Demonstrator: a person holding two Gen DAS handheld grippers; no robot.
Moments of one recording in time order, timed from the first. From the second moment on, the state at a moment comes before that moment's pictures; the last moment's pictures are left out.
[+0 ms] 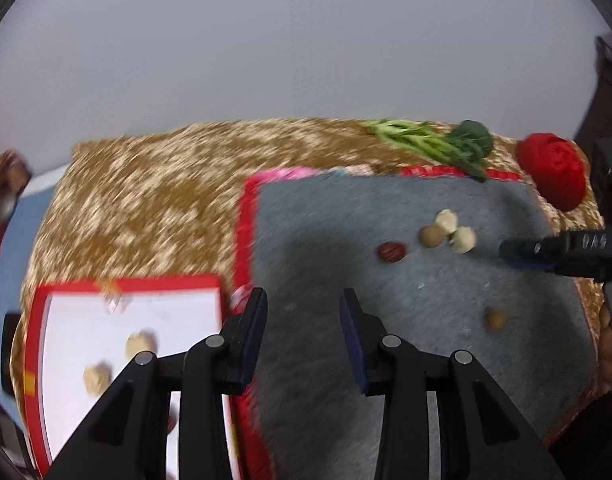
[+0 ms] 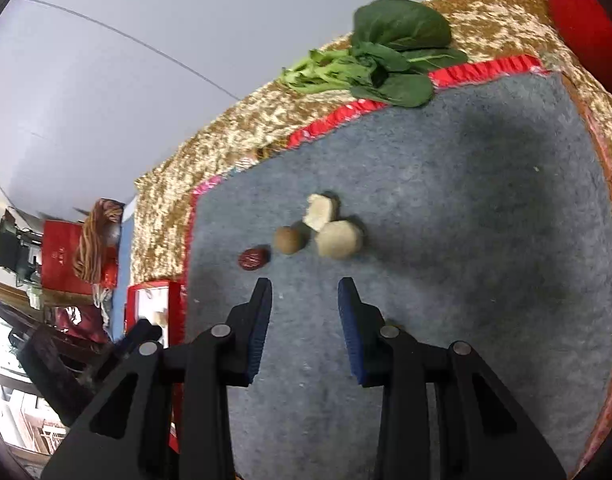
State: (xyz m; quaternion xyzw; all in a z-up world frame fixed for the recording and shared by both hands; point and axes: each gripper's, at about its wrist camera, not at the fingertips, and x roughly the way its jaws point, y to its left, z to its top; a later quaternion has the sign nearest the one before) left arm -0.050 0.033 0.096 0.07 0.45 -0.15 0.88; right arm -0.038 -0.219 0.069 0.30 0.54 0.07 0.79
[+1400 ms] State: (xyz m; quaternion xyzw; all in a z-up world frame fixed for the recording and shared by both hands) left arm 0.016 -0.095 0.025 0.13 0.48 -0.31 0.81; right arm -0.070 -0.192 0.034 0.16 0.61 0.08 0.77
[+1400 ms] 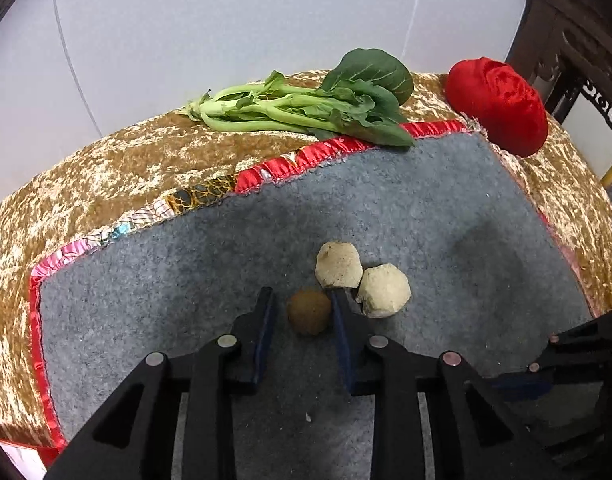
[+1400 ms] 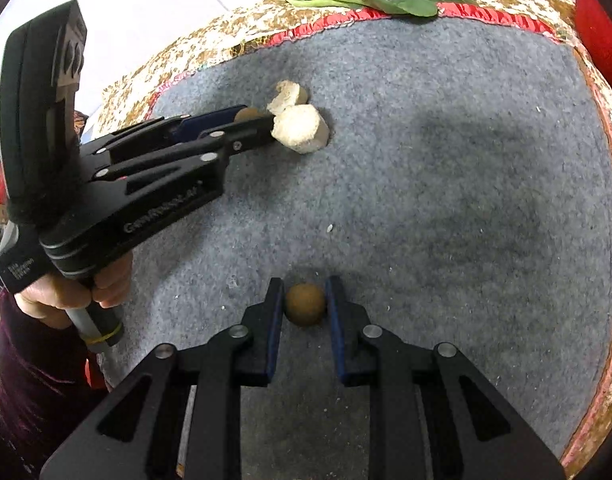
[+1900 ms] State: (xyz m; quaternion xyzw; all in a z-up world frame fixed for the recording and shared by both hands) left arm -0.002 -0.072 0.050 0.12 0.46 -0.30 0.83; right arm -0.070 -0.203 0.046 0.19 0.58 0.10 0.78
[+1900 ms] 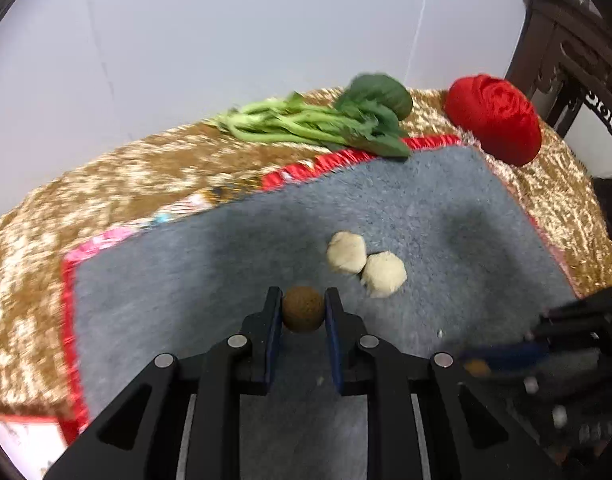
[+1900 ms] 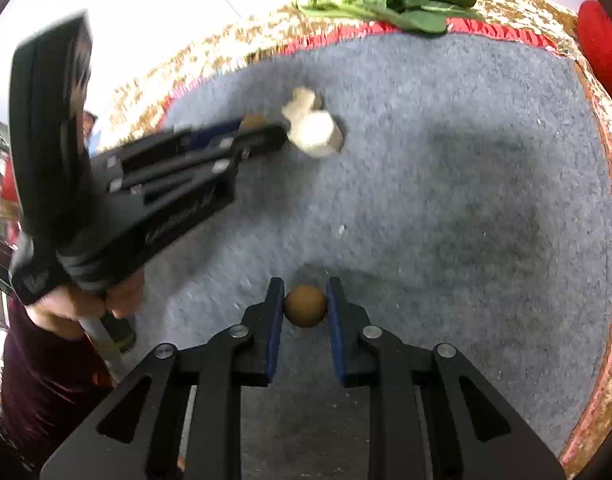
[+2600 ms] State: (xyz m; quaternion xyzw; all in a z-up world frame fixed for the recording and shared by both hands) left arm -0.078 0.212 0.086 -0.07 0.48 0.02 0.88; right arm -0.064 0.024 0.078 0.14 0.49 0.31 0.80
